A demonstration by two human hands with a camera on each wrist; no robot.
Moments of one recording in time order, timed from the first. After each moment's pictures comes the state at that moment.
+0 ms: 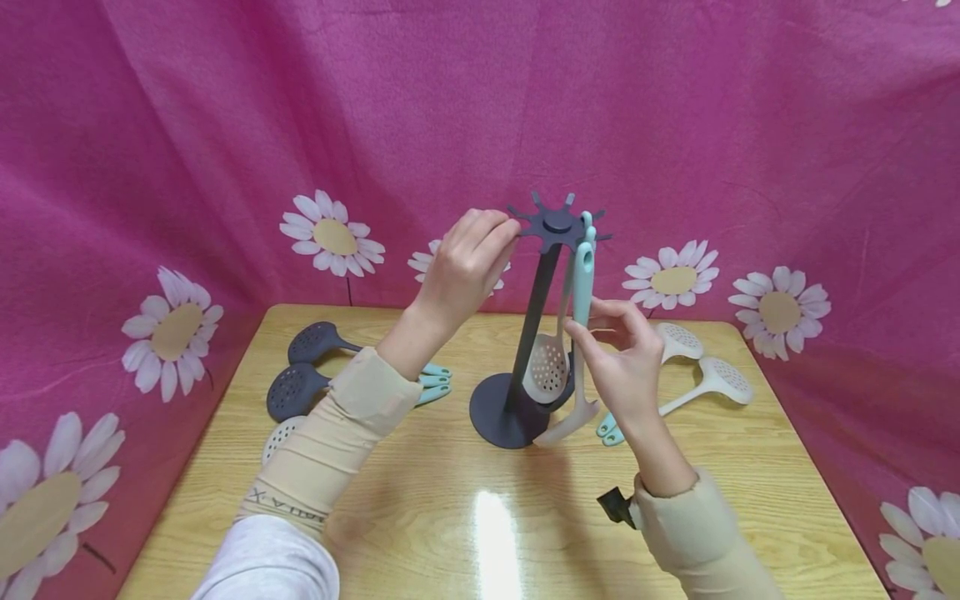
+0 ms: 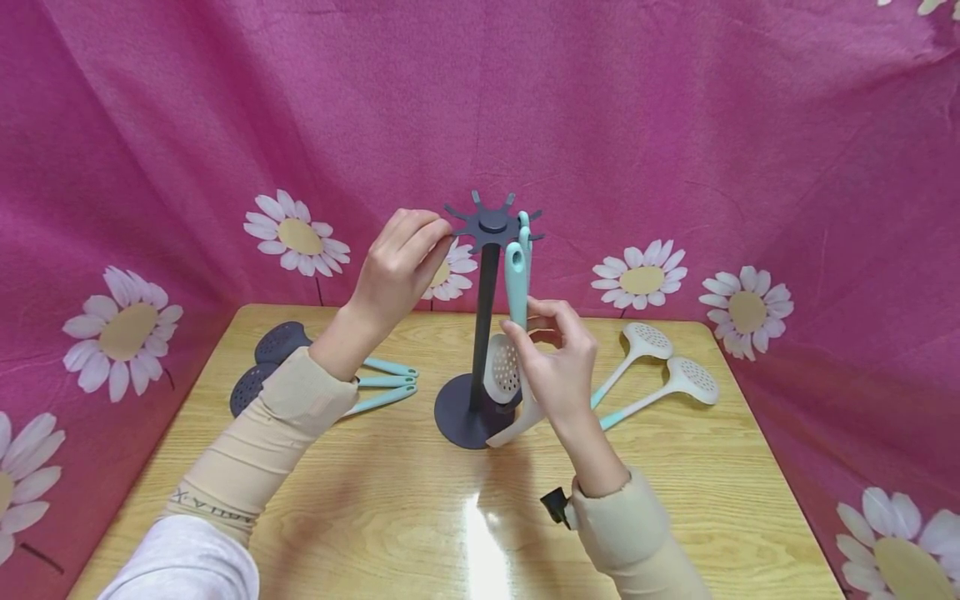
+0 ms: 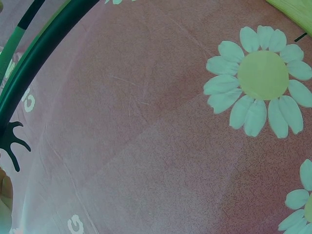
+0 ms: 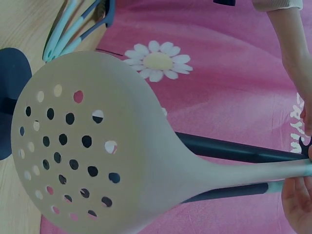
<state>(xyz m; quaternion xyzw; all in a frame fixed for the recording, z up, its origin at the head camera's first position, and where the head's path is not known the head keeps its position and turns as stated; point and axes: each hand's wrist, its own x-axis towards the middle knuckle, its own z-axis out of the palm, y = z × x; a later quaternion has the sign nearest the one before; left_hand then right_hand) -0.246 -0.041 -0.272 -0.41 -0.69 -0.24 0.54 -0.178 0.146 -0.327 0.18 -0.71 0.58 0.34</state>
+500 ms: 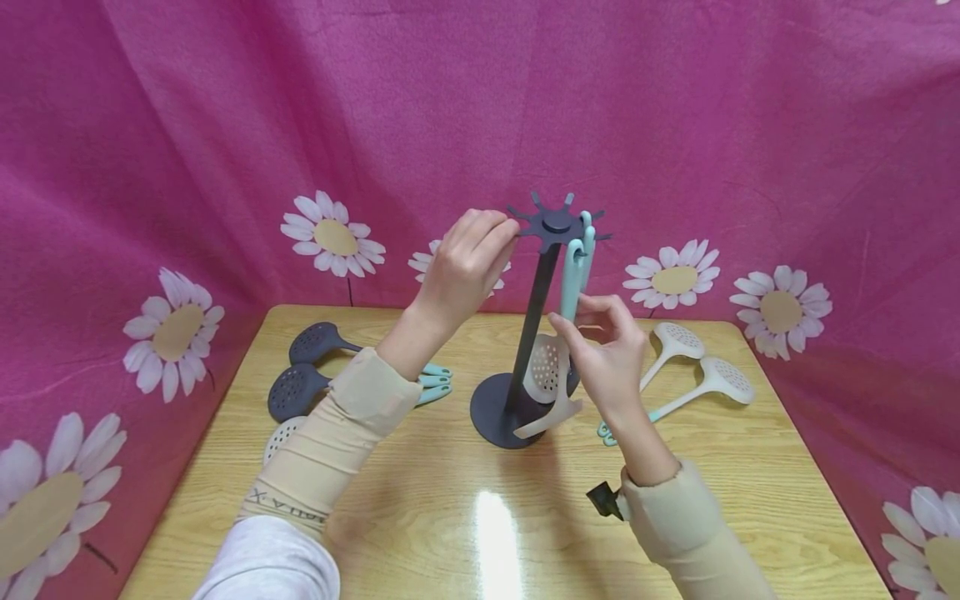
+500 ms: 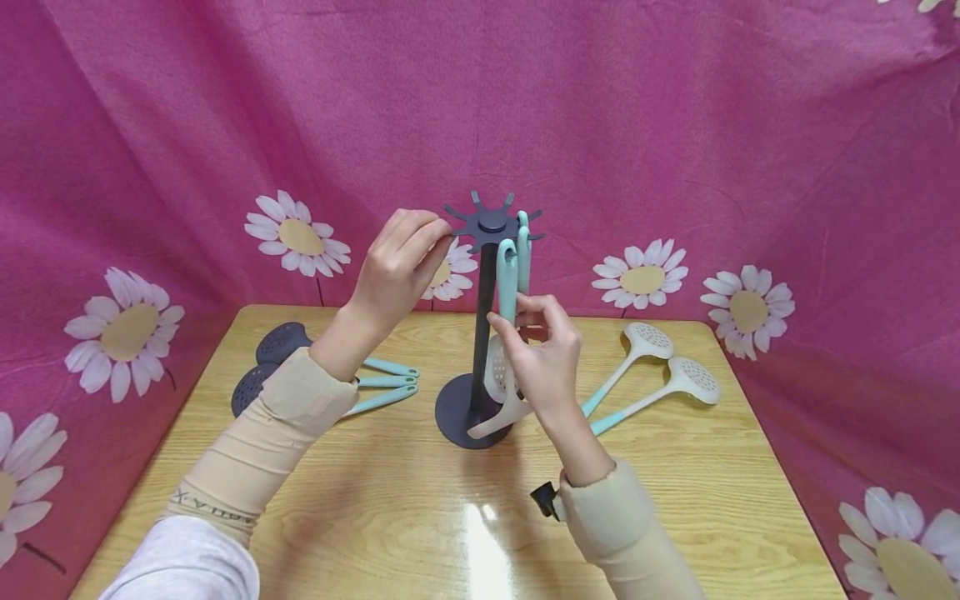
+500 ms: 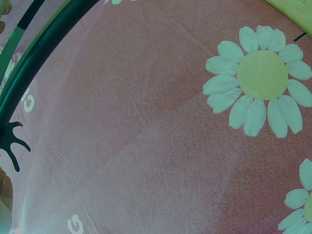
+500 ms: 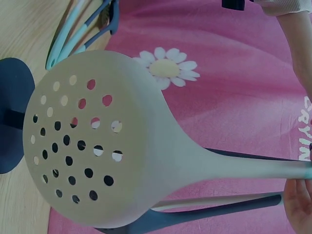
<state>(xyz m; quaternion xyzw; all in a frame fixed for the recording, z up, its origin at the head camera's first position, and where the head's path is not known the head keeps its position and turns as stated) -0.244 -0.042 -0.271 -0.41 -0.70 -0.23 0.54 -0.189 0.135 -0.334 0.17 -0.71 0.59 0.34</state>
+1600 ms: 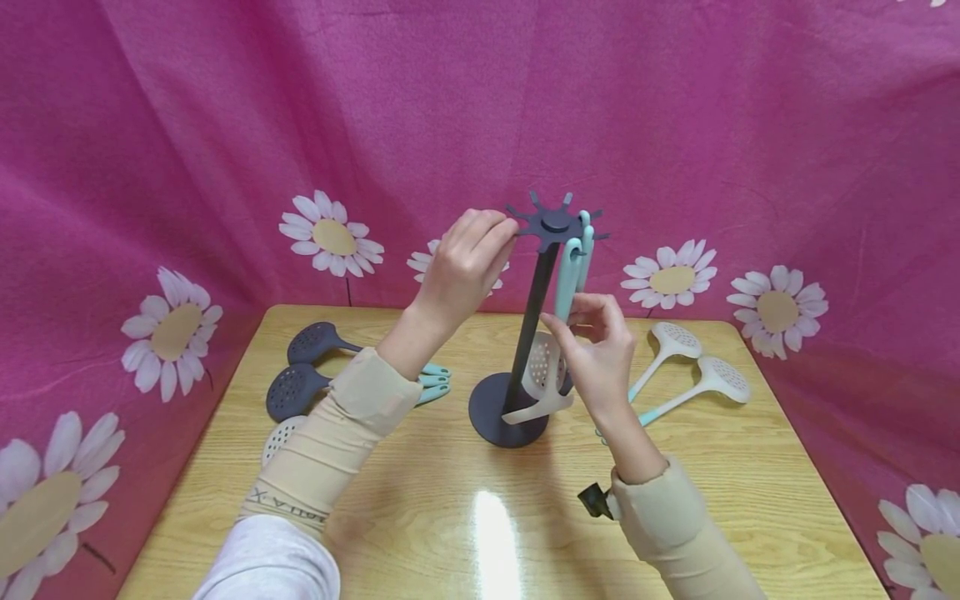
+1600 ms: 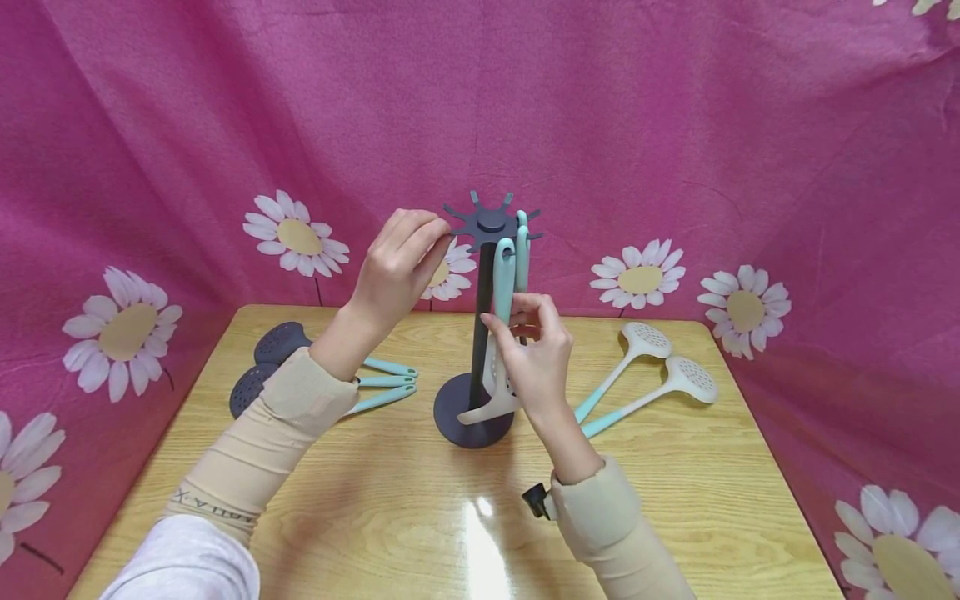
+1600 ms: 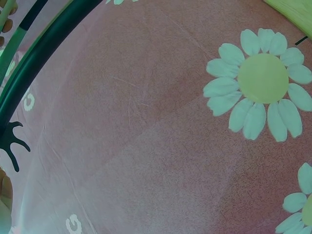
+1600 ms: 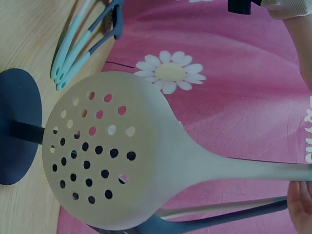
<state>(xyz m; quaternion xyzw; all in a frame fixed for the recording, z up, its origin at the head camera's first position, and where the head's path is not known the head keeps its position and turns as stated) -0.245 -0.041 -0.272 -0.41 -0.69 -0.24 0.54 -0.181 0.125 -0.327 0.16 -0.73 0.57 0.34</state>
